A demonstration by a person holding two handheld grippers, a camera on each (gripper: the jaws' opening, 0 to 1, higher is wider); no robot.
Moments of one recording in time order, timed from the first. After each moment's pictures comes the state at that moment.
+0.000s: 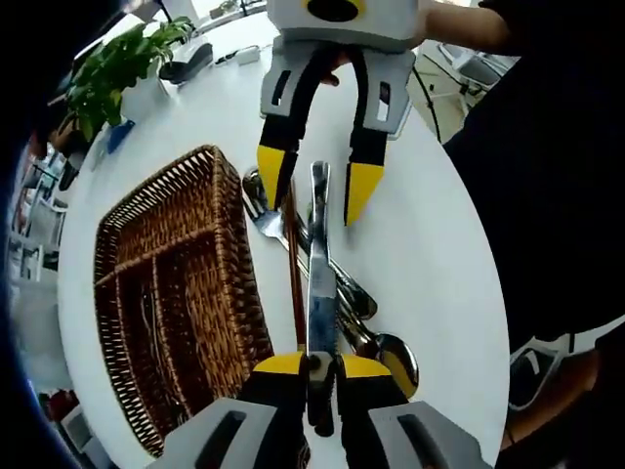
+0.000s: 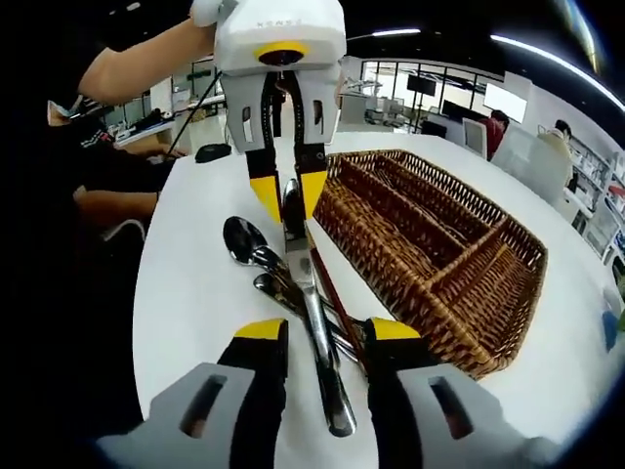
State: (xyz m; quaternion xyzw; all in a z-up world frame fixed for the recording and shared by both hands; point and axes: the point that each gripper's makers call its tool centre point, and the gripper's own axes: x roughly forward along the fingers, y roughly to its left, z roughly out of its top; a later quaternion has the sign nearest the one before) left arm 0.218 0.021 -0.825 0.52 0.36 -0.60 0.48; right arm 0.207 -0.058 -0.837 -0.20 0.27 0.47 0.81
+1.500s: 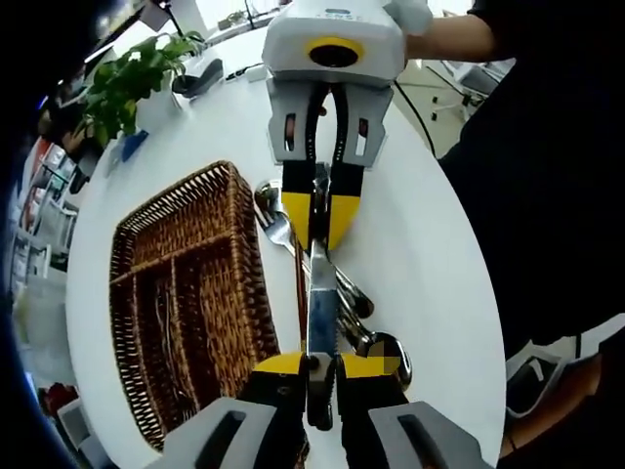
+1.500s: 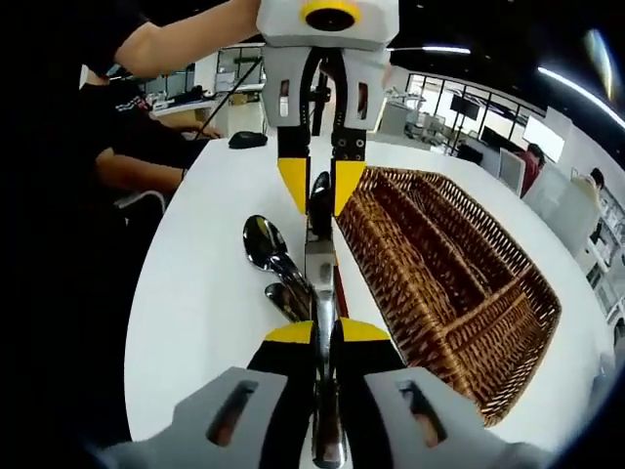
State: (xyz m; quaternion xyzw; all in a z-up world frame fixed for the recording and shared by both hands) left arm 0.220 0.028 -0.803 0.50 0.34 -0.61 0.51; right arm 0.208 -0.038 -0.823 -0.27 0.22 0.54 0.77
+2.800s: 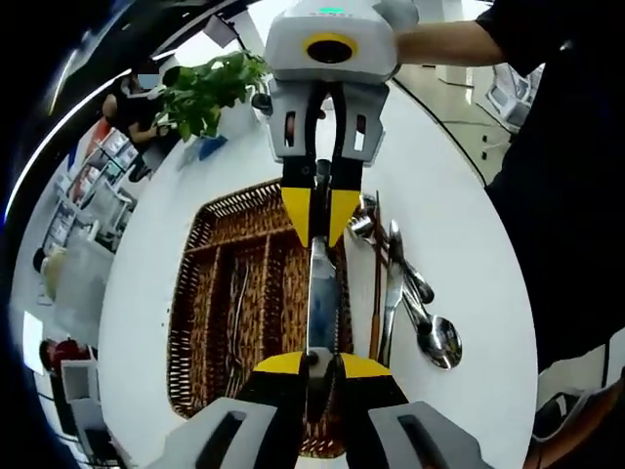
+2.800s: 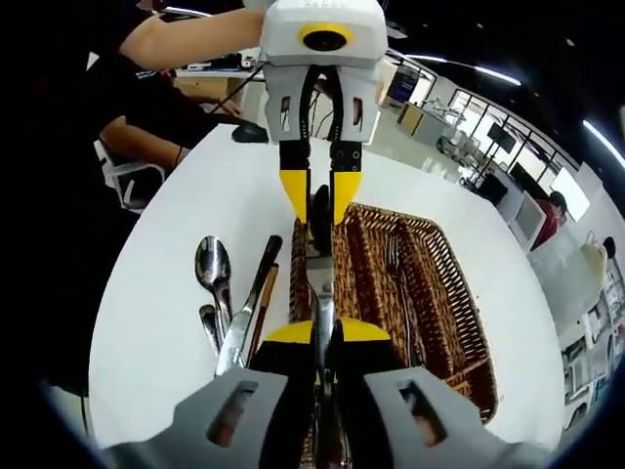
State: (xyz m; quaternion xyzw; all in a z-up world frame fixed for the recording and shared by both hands) left arm 0.280 0.061 -0.773 0.45 0.29 -0.56 0.63; right arm 0.284 -0.007 -0.777 -0.37 0.19 0.58 0.70
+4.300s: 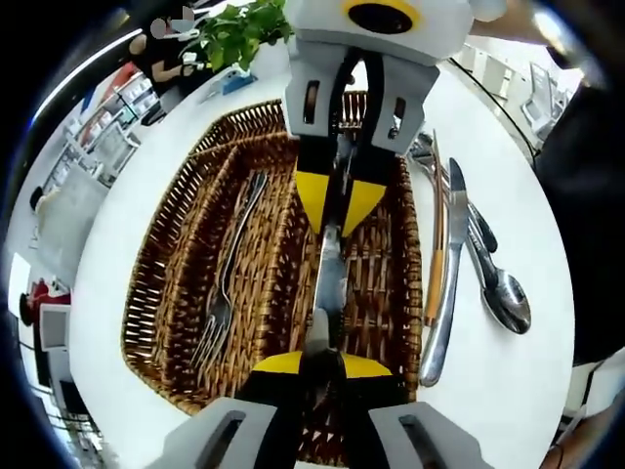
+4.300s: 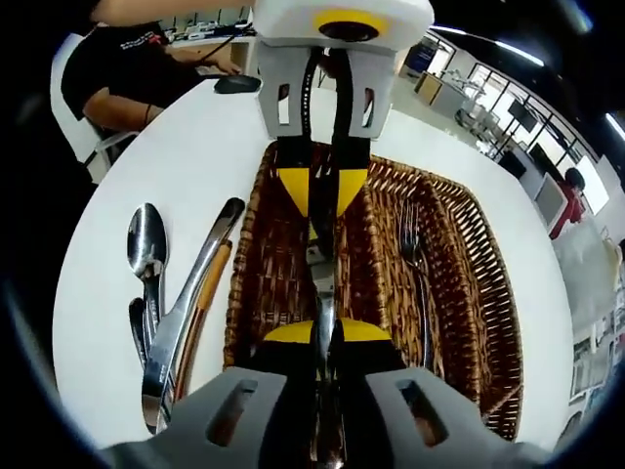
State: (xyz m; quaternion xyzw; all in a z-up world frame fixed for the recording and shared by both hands) left arm 0.328 0.100 -0.853 0.42 0.37 -0.52 0.64; right arm 0.329 0.030 -0.854 -0.41 0.26 0.57 0.67
